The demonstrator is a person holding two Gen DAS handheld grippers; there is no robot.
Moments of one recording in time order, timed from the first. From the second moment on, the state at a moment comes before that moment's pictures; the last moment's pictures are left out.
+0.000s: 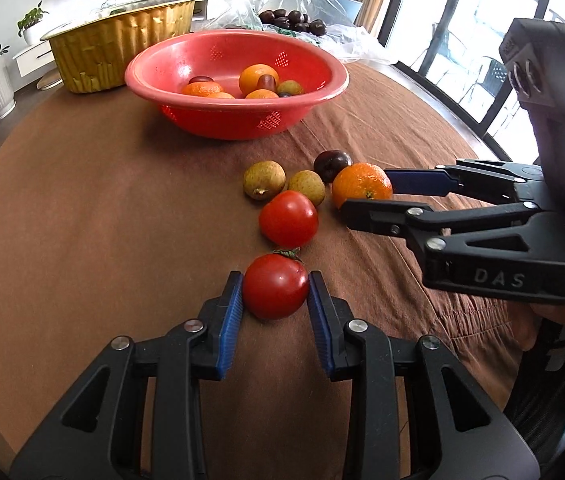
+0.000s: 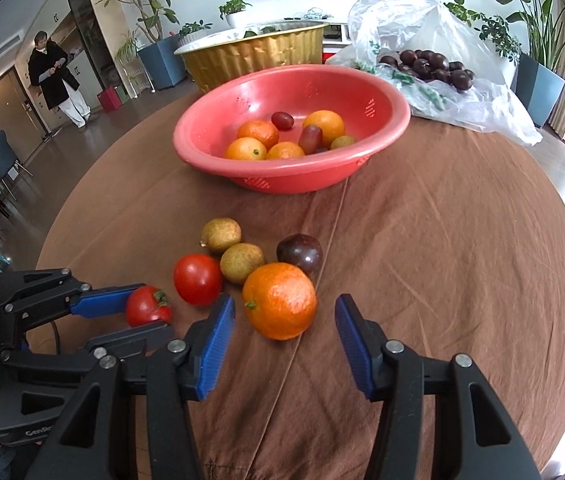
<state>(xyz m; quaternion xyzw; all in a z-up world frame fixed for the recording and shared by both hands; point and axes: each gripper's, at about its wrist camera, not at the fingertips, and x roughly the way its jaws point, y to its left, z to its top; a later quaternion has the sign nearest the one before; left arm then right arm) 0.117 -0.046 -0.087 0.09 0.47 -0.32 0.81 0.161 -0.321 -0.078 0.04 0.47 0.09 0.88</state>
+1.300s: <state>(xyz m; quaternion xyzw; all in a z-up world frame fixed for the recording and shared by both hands) 0.136 -0.015 -0.047 0.05 0.45 -0.31 0.84 0.148 -0.358 -0.042 0.08 0.44 0.09 0.89</state>
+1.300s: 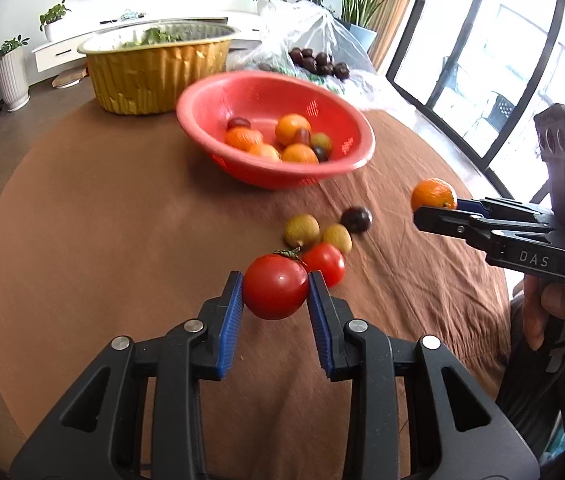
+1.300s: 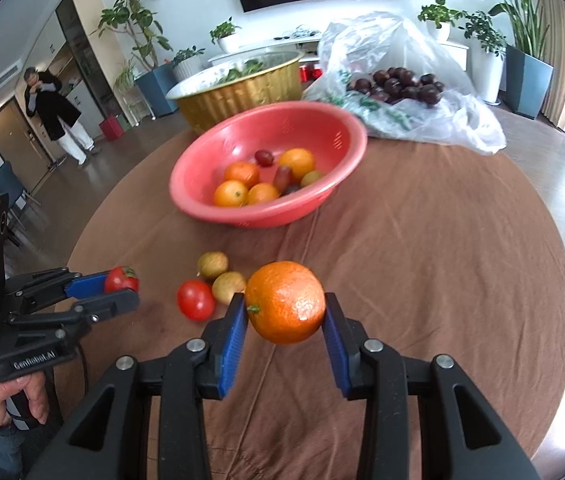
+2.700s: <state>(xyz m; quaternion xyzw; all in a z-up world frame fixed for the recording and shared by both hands) 0.299 -0.130 -0.062 0.11 0.45 -0.33 0.82 0.347 -0.353 -0.049 0.11 0.48 0.12 0.86</state>
